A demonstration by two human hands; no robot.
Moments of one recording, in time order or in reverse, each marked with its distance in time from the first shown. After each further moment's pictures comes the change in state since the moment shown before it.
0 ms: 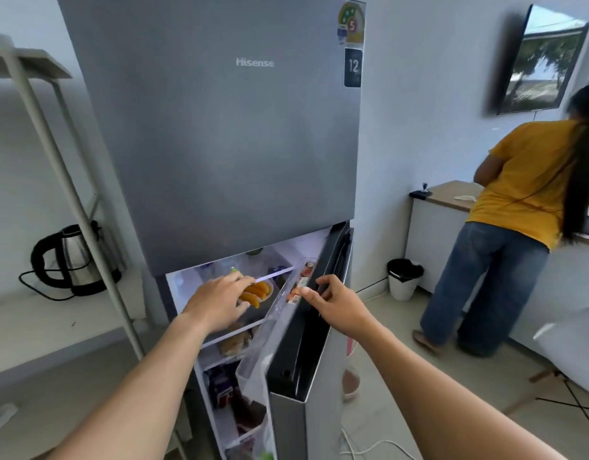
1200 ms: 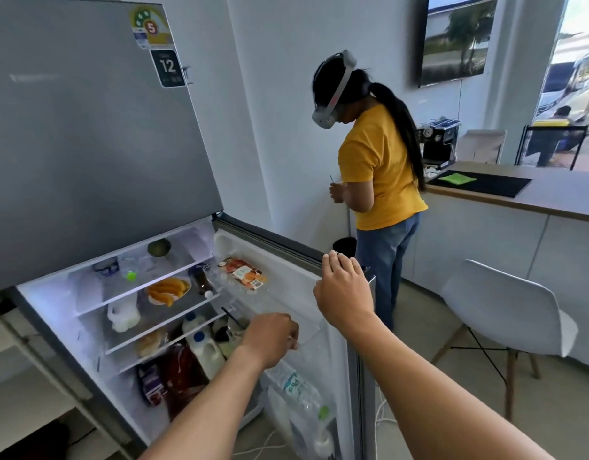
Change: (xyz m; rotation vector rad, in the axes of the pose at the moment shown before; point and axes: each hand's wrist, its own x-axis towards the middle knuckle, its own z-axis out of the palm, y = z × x) left_hand 0.028 0.419 0.086 0.056 -0.261 0.233; right_hand -0.108 0.191 -0.262 -0.865 0.248 -0.085
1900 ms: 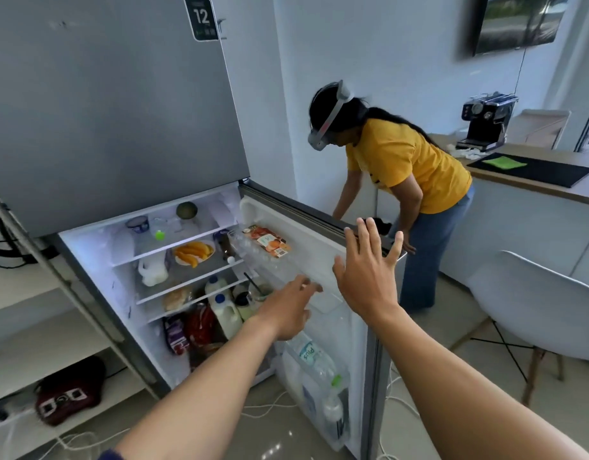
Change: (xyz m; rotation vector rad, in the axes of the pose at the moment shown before) left_hand -0.007 -0.005 0.018 -0.237 0.040 -0.054; right_hand -0.009 -0.001 0.020 0.054 0.224 -0.019
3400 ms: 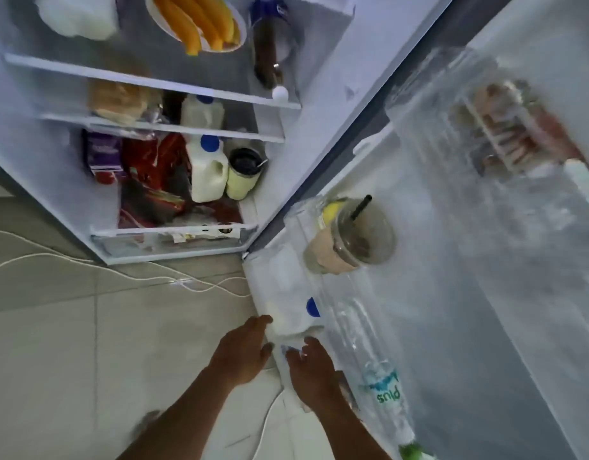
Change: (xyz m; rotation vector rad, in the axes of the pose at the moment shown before) left_hand 0.044 -0.271 0.393 -0.775 -0.248 -0.455; right_hand -0.103 -0.138 0.425 0.235 -1.175 0.642
